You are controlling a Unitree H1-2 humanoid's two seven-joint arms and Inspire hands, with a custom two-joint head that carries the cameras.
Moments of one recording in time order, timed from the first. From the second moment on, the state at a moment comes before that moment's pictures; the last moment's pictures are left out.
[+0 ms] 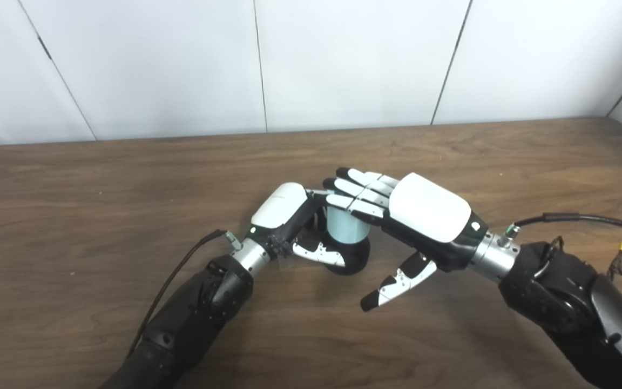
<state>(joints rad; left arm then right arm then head) -0.49 0.18 -0.56 0.51 0.61 -0.40 0.11 -0.25 -0.57 0.37 -0.42 -0.71 -0.22 0.31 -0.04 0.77</state>
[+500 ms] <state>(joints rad) -0.49 0.18 -0.56 0.51 0.61 -0.40 0.11 -0.13 -0.31 0.14 -0.34 -0.28 0.01 0.27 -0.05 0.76</state>
